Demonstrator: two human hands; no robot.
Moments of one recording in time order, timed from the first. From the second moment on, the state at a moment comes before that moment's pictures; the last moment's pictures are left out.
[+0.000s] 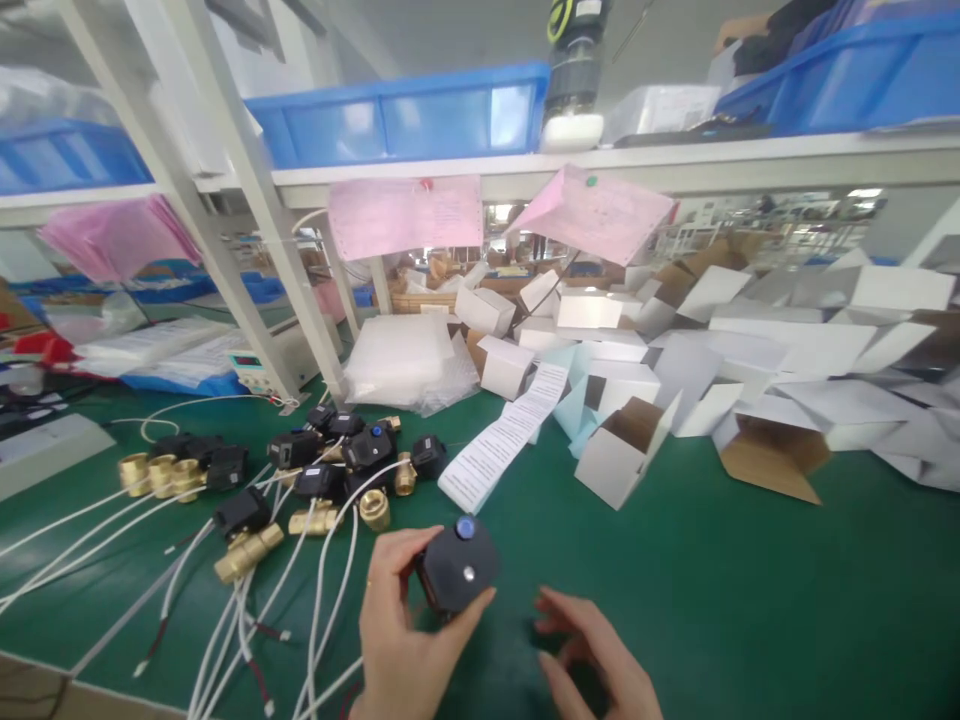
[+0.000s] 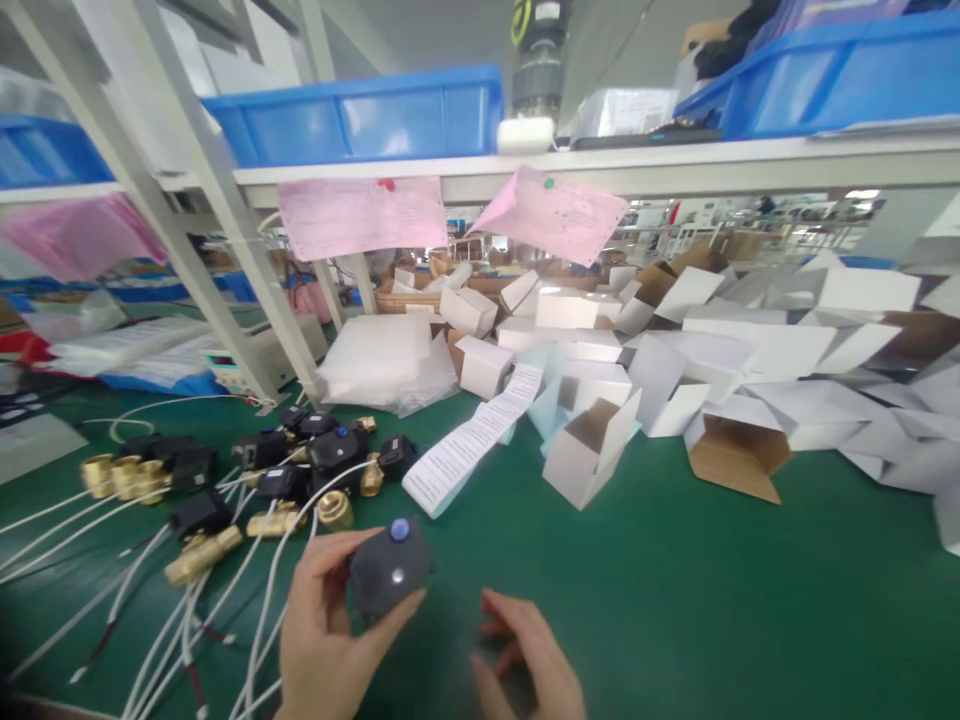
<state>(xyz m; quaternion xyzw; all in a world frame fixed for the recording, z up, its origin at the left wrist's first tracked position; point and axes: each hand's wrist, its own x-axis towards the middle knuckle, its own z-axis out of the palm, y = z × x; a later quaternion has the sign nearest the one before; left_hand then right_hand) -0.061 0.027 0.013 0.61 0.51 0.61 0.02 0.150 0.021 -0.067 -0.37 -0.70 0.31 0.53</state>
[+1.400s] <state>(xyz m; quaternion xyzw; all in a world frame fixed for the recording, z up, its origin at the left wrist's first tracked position) -0.035 -0.005 -0.003 0.67 0.40 0.42 0.46 0.149 -0.011 -0.034 -0.44 -0.69 0.40 0.41</state>
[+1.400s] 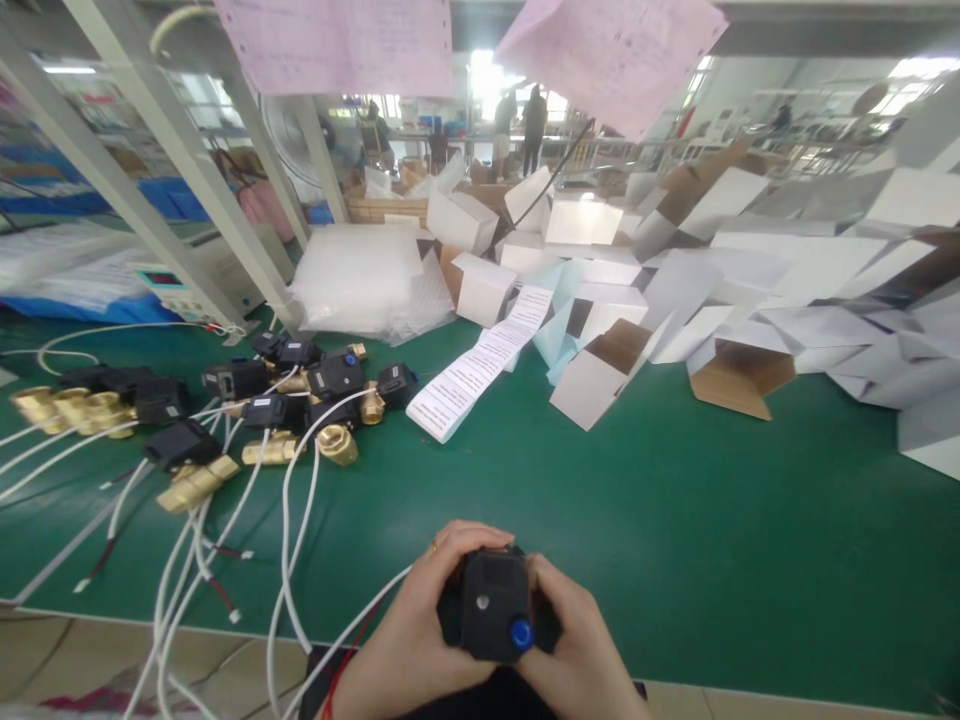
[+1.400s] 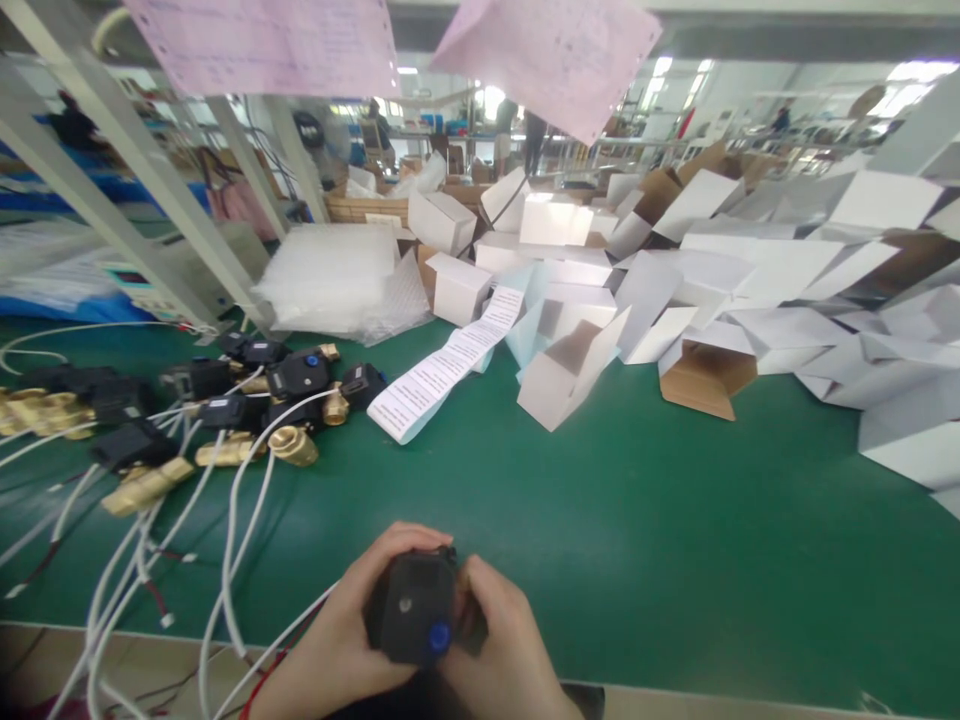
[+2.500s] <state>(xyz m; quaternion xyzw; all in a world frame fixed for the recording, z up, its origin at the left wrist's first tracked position) -0.029 -0.008 -0.006 0.64 0.46 0.40 0.46 0.144 -0.008 -0.024 -0.45 -0.65 0.45 0.42</state>
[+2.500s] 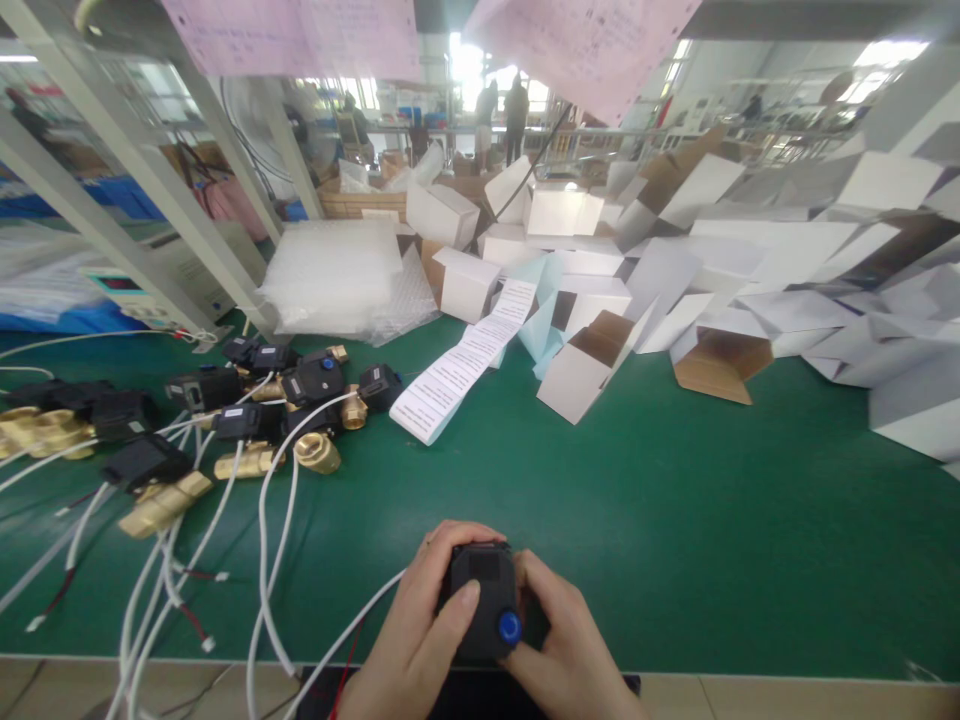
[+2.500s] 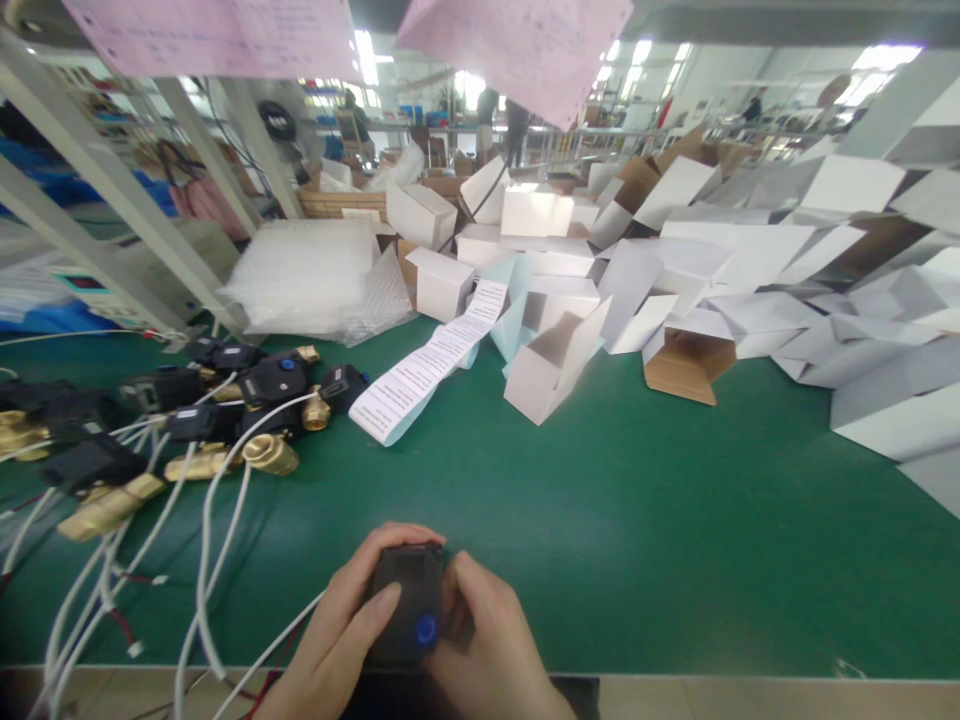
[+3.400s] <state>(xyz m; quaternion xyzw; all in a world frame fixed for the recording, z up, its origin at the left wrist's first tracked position) -0.020 -0.001 0.019 0.57 0.54 0.32 0.53 0.140 -0.008 -0.030 -0.47 -0.60 0.49 0.42</state>
